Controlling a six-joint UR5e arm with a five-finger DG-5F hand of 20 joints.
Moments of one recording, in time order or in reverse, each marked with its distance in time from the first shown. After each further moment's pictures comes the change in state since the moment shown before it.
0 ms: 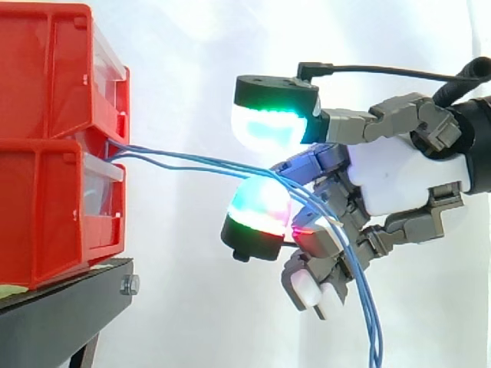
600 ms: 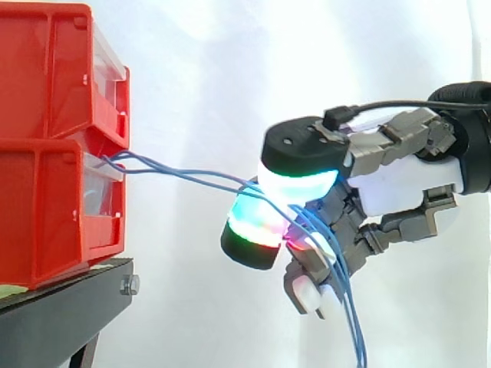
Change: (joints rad) arm -0.015 0.000 0.000 0.001 0.000 -0.085
